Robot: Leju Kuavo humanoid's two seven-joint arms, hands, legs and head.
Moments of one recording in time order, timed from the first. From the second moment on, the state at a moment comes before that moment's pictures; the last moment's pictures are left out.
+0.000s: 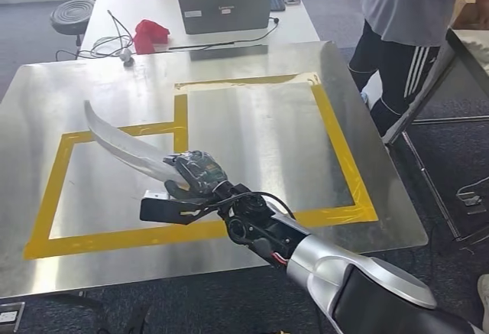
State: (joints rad) left arm -0.15 0.02 -0.87 -0.19 0.91 0.25 -0.07; right arm -0.82 0.34 1.11 -0.59 0.32 -0.35 -0.24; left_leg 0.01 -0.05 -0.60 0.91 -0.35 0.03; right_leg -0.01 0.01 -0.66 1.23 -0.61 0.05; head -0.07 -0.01
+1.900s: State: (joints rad) left arm -0.14 0.02 -0.88 -0.19 0.94 0.25 -0.08; right arm -0.77 0.36 1.26 -0.54 0.45 -0.39 -0.11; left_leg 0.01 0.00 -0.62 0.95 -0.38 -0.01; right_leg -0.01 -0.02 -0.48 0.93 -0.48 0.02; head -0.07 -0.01
